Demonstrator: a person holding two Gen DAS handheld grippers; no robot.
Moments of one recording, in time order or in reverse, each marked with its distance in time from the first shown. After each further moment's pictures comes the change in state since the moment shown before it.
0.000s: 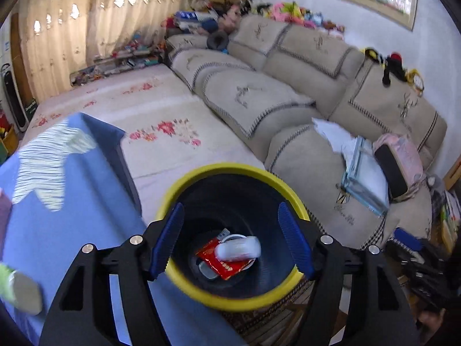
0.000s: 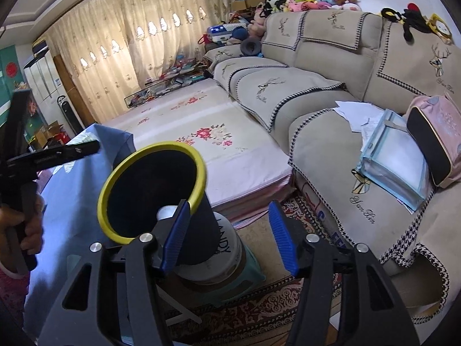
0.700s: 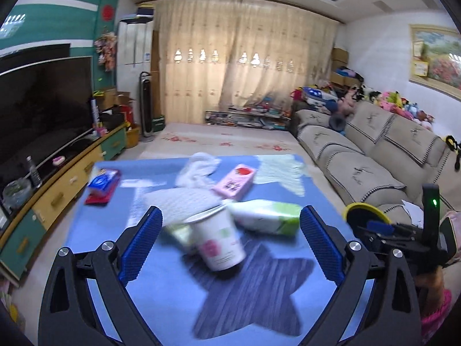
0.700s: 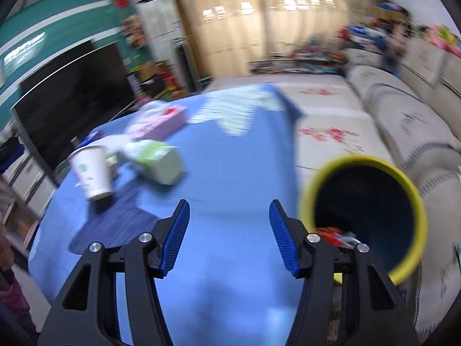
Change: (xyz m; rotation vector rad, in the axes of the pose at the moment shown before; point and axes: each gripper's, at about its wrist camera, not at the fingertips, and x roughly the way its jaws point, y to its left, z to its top) left arm -0.325 0.190 -0.174 -0.291 -0.349 0.516; right arm 0.035 0.294 -0.014 -0.452 0.121 0.492
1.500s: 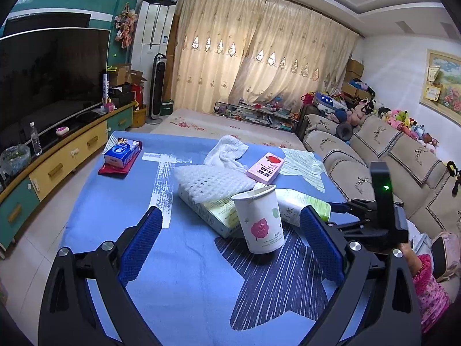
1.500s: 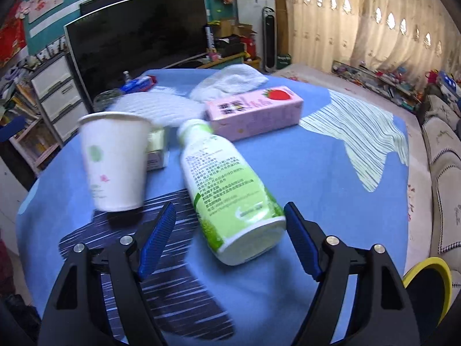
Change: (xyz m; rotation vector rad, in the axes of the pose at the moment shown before) left arm 0.010 0.060 -0.028 -0.127 0.031 -0.015; right arm 0.109 0.088 0.035 -0.352 0.130 0.176
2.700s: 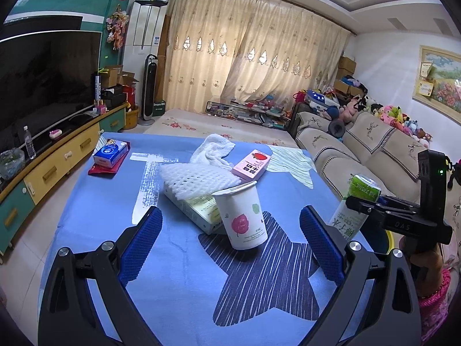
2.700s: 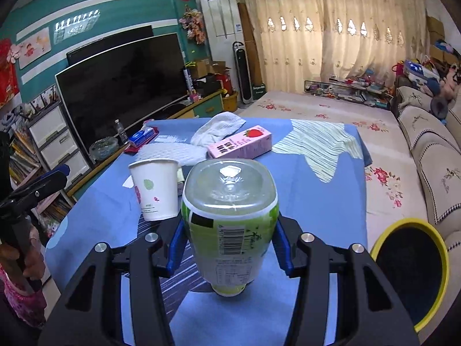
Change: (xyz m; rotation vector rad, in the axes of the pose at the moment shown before) left arm 0.004 -0.024 -0.006 0.022 0.004 -0.033; right arm -0.107 0.001 -0.018 0.195 -0.189 -0.061
